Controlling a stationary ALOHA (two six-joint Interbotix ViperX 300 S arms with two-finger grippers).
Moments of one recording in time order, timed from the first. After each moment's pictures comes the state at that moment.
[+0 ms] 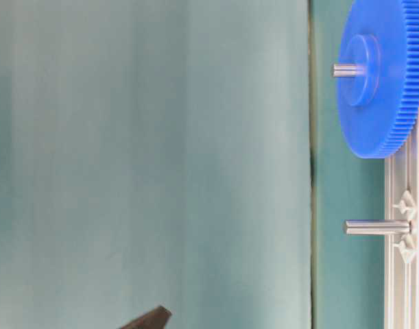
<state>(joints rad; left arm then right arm) 0.05 -0.63 0.84 0.02 0.27 0.10 -0.05 -1.27 1.20 -0.02 0.54 0.17</state>
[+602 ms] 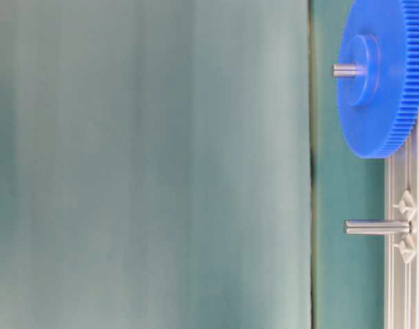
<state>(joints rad) 0.04 -0.78 0.99 0.02 0.20 0.11 -0.05 -1.28 1.24 -0.02 0.53 0.20</state>
